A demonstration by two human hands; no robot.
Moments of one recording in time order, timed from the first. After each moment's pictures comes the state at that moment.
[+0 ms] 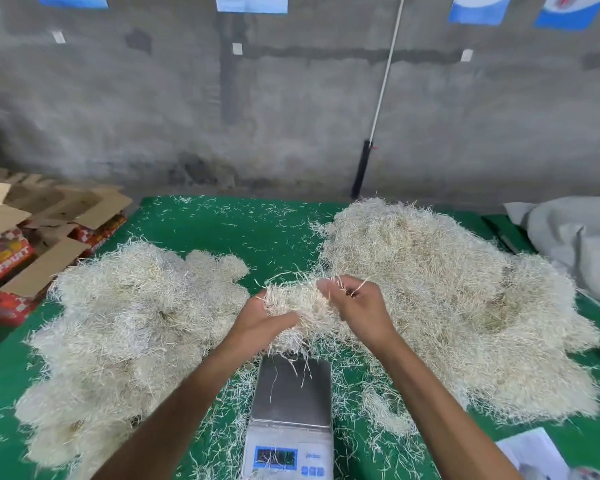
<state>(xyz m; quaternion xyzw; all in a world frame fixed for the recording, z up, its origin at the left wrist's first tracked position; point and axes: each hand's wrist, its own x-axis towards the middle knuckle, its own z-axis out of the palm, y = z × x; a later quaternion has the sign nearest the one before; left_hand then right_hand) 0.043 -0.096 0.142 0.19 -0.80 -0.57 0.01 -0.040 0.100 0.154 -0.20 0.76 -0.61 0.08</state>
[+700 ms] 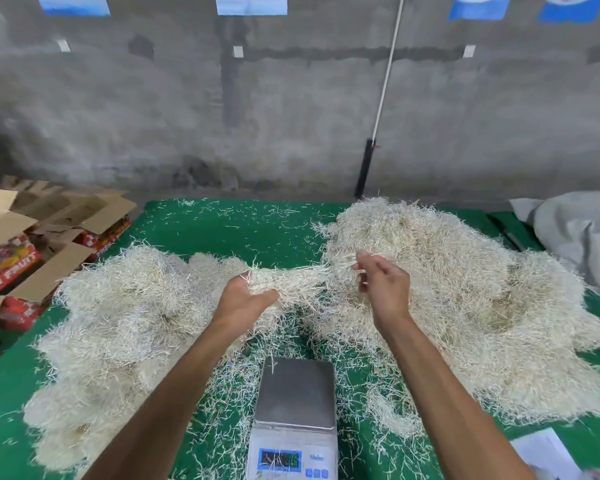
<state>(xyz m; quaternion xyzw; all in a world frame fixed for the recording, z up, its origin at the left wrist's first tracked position) 0.026 -0.123 0.161 0.25 -0.81 -0.52 0.06 -0.084 0.111 0.163 0.00 0.65 -0.76 0.01</state>
